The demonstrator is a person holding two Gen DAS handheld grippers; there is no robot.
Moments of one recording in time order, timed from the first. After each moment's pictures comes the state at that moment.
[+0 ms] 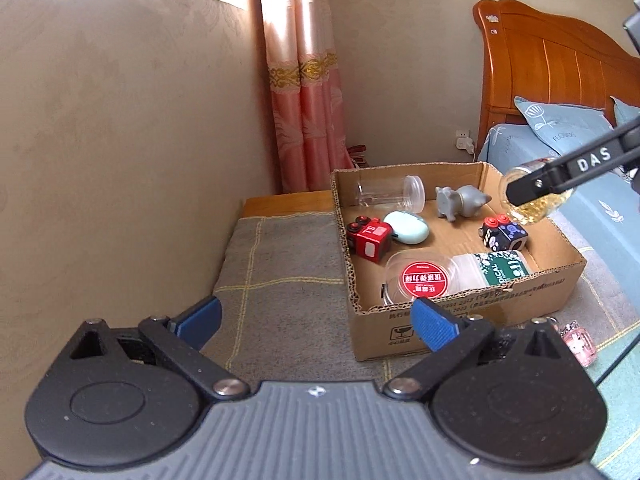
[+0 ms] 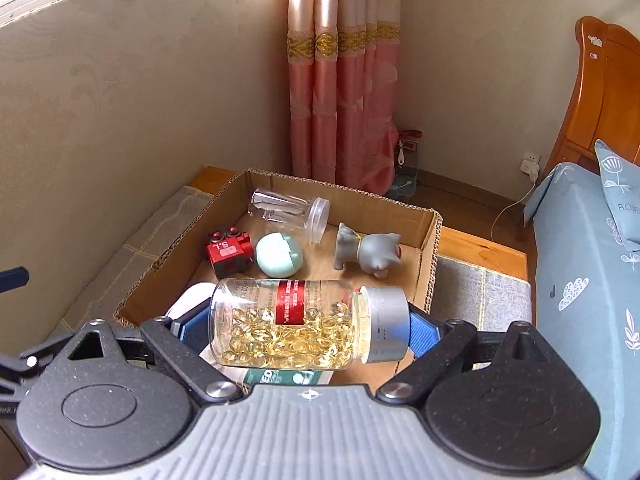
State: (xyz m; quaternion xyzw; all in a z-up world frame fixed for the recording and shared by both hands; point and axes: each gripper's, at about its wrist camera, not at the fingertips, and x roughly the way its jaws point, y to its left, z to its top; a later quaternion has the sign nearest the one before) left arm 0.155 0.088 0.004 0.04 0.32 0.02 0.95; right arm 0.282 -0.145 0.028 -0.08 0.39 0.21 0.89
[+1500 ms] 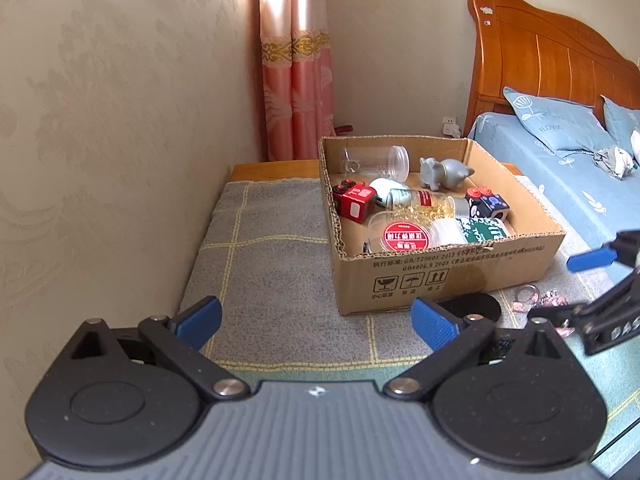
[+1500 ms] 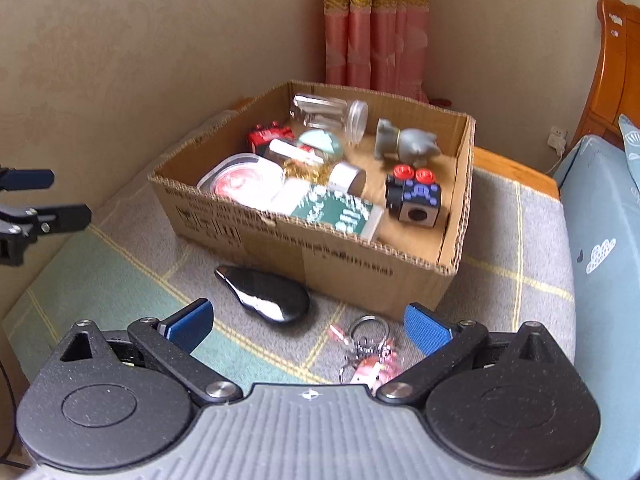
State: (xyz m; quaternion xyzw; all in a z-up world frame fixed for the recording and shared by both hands) left arm 0.131 0.091 -0.012 0.02 0.35 0.00 0.94; right arm 0.195 -0.174 -0.059 -0.10 0.42 0.26 0.87
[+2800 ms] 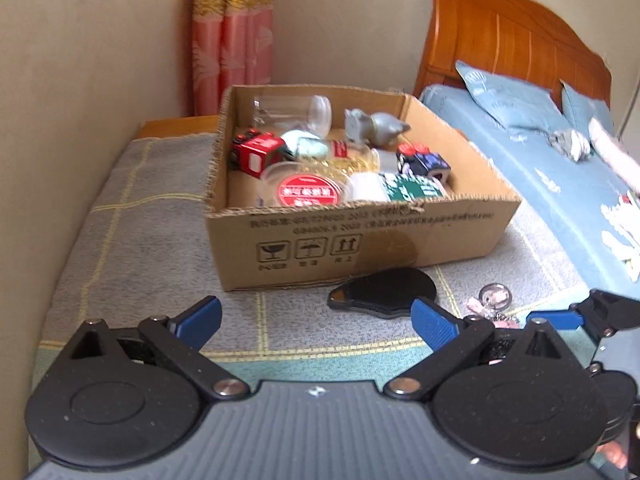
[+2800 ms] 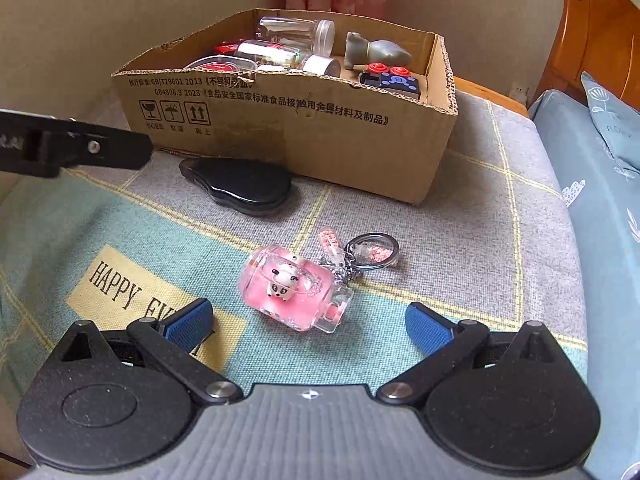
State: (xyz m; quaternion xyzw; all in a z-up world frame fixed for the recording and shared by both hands) left arm 0.165 0.036 -0.063 -0.01 0.39 -0.09 0.92; right arm 0.152 -0.177 -0.110 -0.10 0.44 0.18 0.87
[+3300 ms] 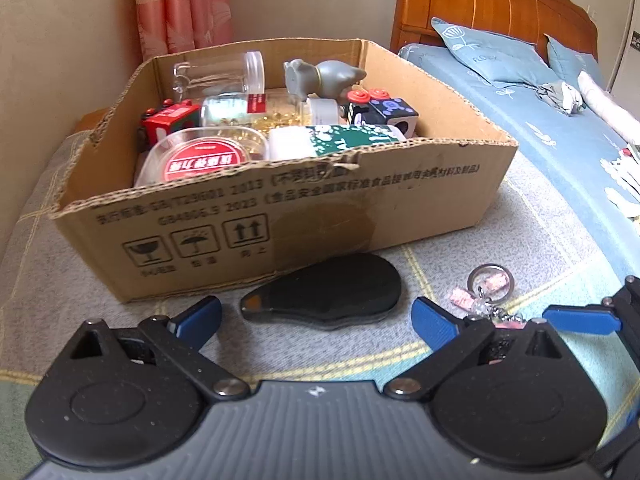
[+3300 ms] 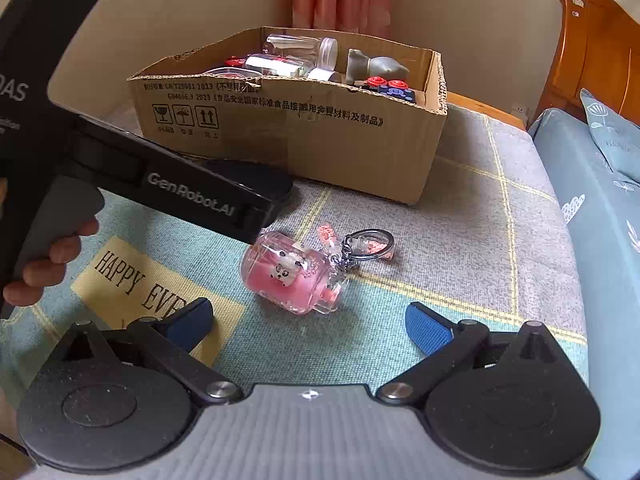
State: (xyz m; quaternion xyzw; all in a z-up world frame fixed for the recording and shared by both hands) left arm 0.199 -0.021 -0.104 0.03 0.42 -0.11 0.90; right arm 0.134 -0.187 -0.114 -0.10 0.40 0.19 0.89
